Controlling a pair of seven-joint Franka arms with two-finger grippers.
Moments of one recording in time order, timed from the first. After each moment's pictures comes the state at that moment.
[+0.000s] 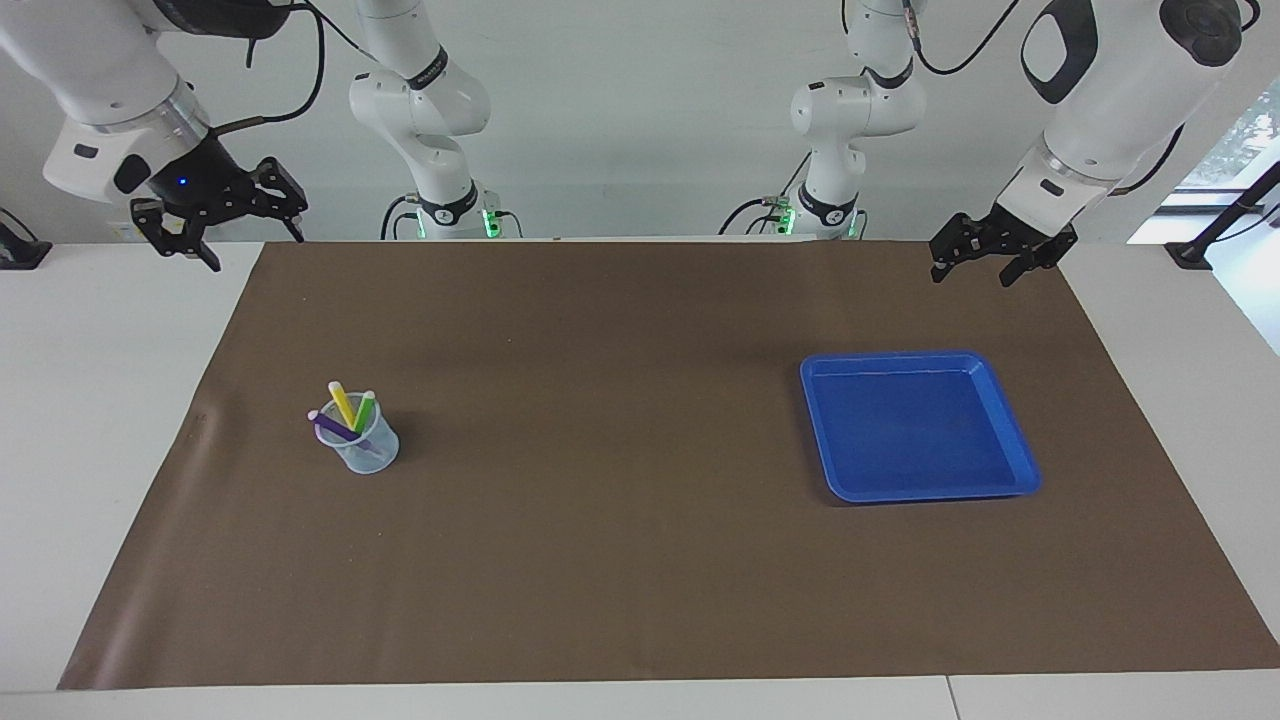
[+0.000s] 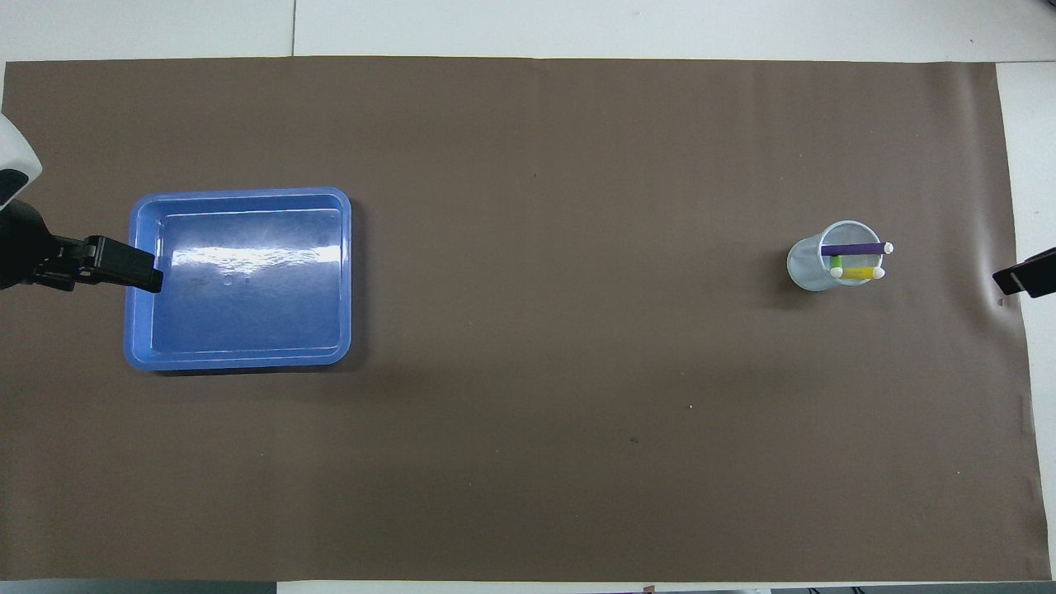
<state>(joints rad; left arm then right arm) 0.01 -0.03 -0.08 -1.67 -0.07 1.55 0.04 -0.09 0.06 -0.02 -1.40 0.01 1.37 -0.50</state>
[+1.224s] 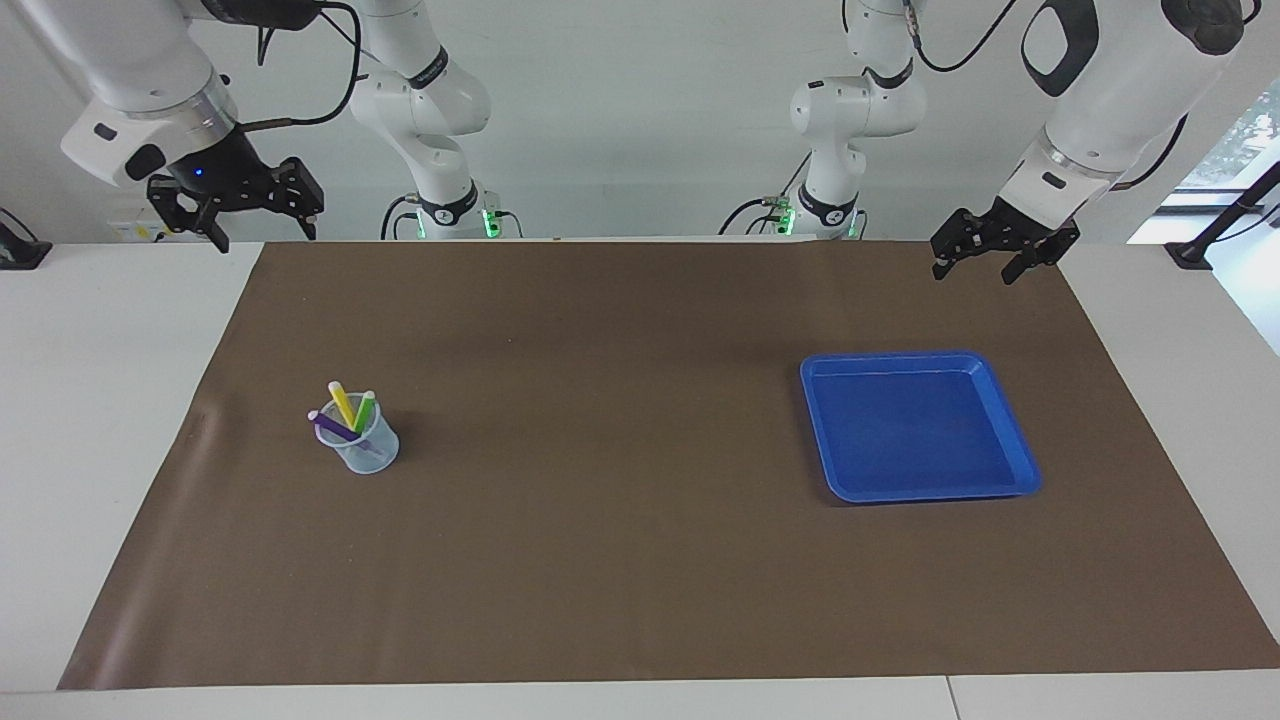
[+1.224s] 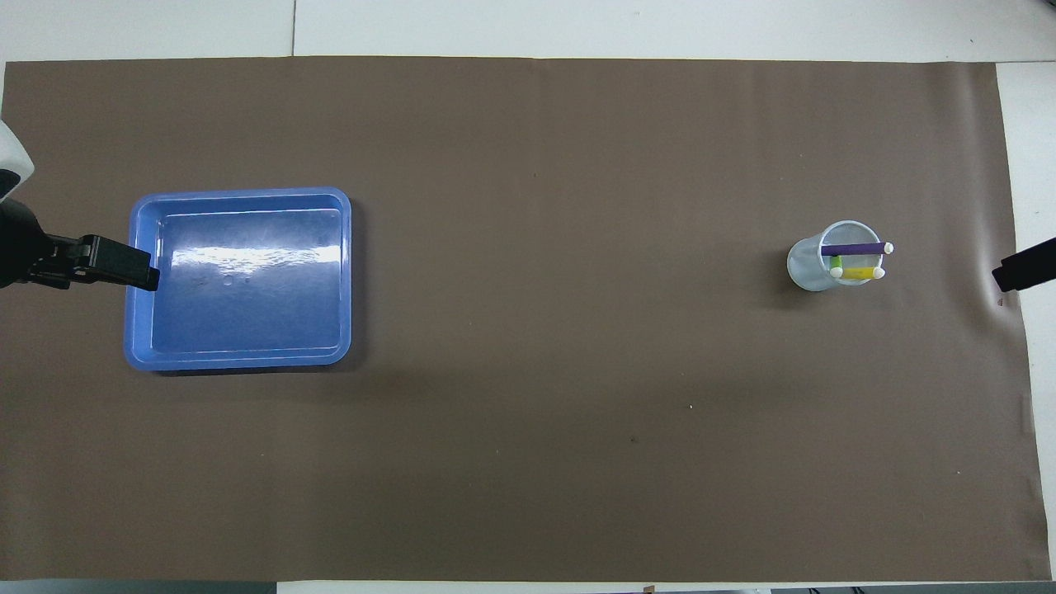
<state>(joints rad) -0.04 -0.04 -0.03 -1.67 -0.07 1.55 0.04 -0.06 0.05 0.02 -1.40 -0.05 1.33 -0.21</state>
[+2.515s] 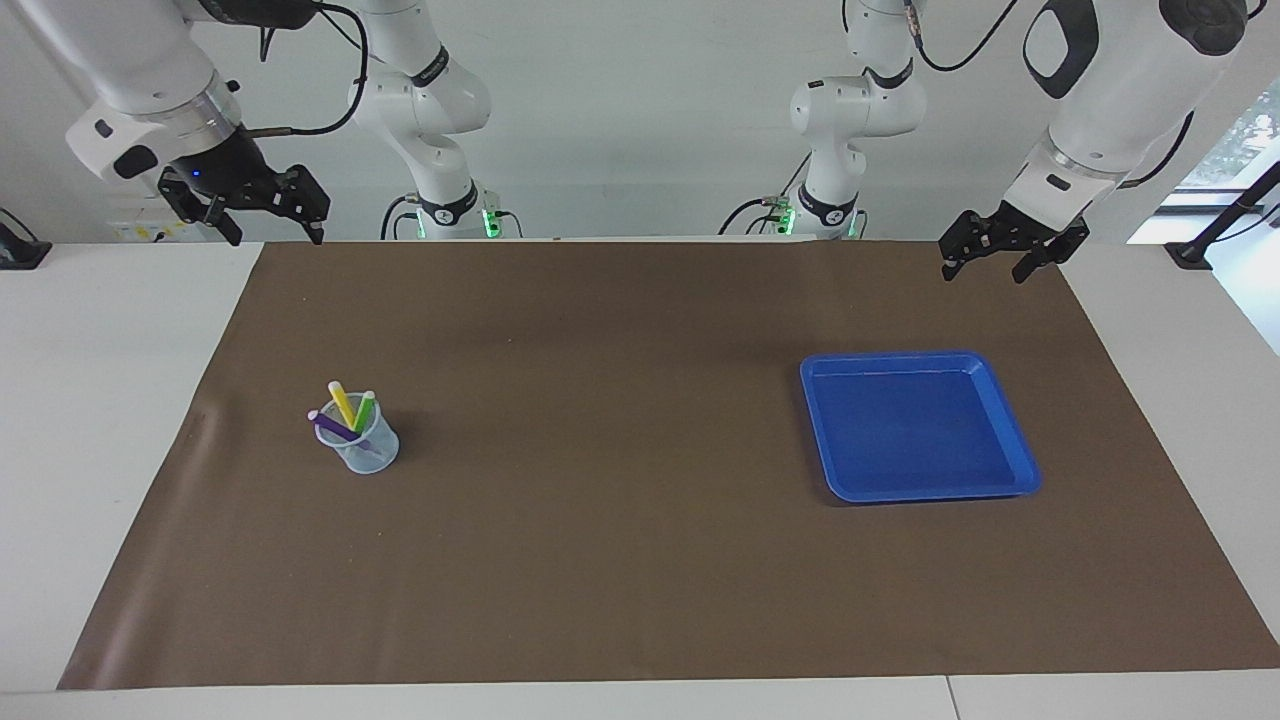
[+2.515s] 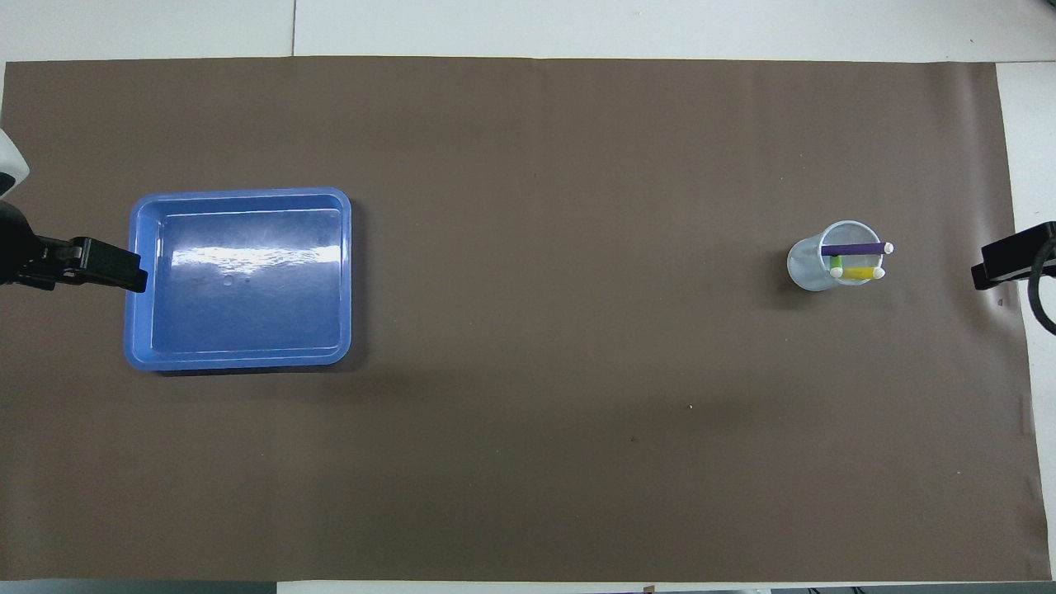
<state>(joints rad) -0.05 -0.04 -0.02 -1.67 -0.02 1.55 0.04 0.03 0.02 -0.10 -1.46 -0.02 1.36 -0.07</state>
